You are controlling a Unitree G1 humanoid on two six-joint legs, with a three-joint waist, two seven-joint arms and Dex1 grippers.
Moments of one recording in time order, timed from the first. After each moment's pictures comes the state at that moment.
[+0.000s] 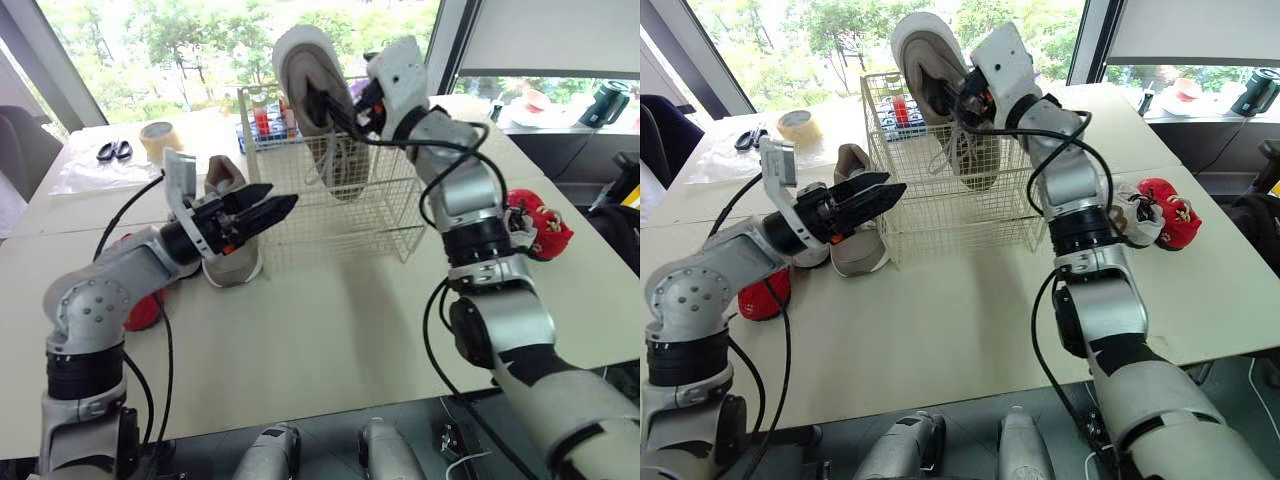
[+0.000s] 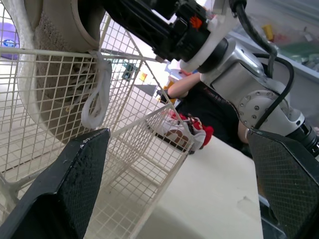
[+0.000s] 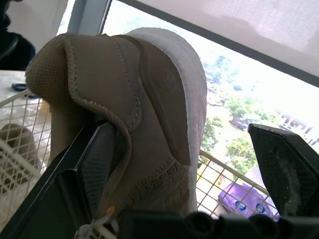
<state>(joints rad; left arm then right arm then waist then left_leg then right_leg) -0.52 0.54 0.25 -0.29 -1.13 0.89 -0.50 -1.21 -0.22 -0.01 0.55 -0.05 0.12 0.39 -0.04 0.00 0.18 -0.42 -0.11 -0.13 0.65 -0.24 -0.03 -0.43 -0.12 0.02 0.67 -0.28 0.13</state>
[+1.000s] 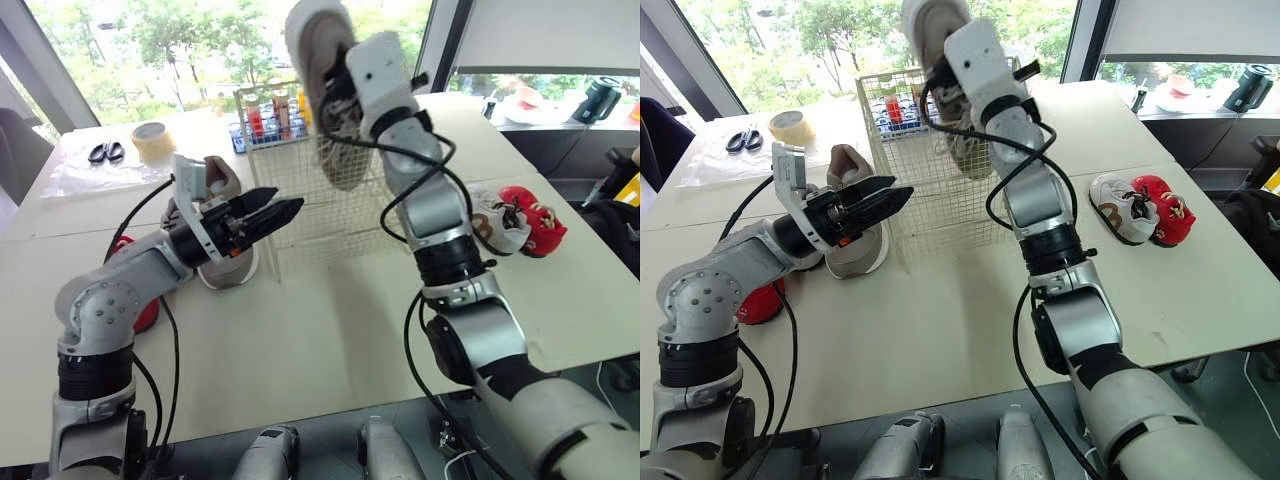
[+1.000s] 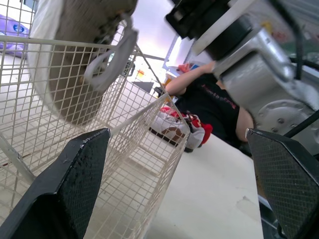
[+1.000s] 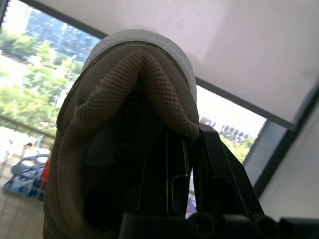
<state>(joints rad) -0.52 0.49 0.23 -0.29 -1.09 0.88 -0.49 -1.14 -0.14 0.03 0.27 -0.22 0.25 -0.02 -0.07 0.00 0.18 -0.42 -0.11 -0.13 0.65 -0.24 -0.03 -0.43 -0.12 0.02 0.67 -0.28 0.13</state>
